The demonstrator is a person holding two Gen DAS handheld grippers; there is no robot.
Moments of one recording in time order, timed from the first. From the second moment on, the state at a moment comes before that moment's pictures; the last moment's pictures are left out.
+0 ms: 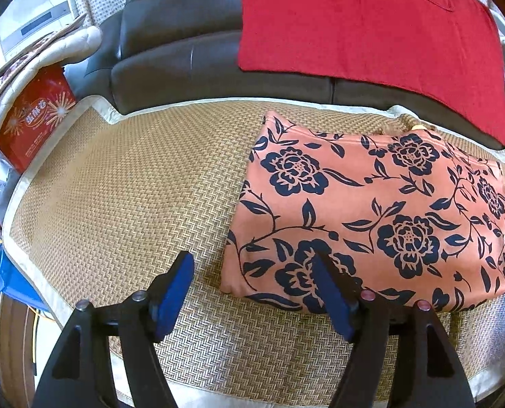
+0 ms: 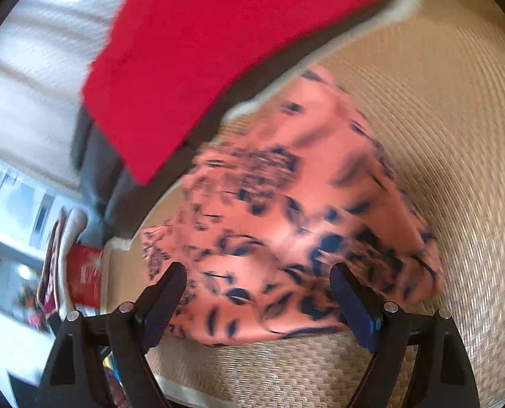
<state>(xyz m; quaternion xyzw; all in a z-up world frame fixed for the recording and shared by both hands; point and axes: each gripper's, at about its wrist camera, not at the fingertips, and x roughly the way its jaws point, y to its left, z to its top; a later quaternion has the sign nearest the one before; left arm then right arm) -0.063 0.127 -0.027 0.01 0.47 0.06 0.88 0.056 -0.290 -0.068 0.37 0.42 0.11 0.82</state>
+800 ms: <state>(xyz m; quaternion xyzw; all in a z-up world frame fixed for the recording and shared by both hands) -0.064 0.090 -0.018 0.04 0.46 0.02 0.89 -0.008 -0.313 -0.141 0.53 0.40 0.08 0.74</state>
